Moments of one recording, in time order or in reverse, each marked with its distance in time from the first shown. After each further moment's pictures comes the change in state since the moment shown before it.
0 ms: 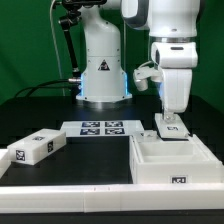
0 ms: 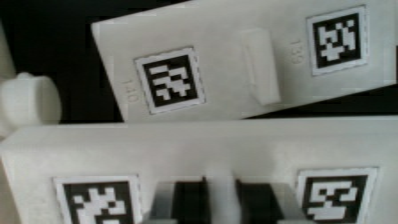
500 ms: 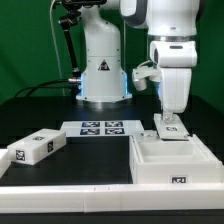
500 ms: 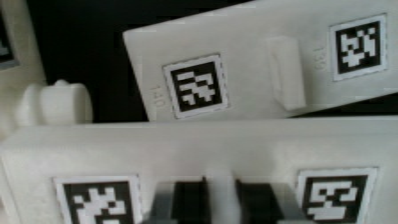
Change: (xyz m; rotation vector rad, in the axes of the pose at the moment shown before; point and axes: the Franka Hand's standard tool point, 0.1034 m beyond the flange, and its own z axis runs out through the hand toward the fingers) arm -0.002 0.004 0.000 0.008 -0.004 0.006
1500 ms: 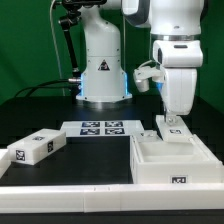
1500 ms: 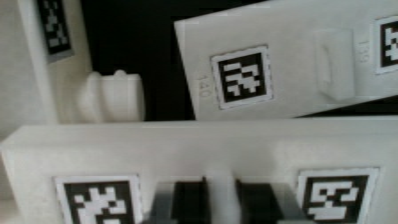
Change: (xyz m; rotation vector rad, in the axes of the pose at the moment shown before) arm 0.003 0.021 -0.003 0.001 0.001 -0.013
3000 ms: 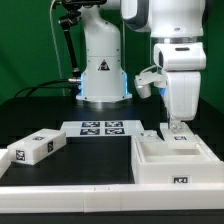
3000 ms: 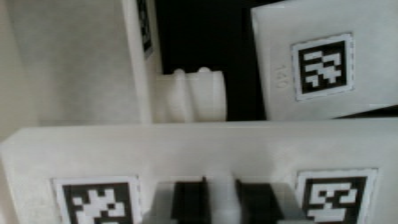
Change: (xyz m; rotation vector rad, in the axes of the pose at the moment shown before) arm 0.002 0.031 0.002 -0.037 0.030 0.008
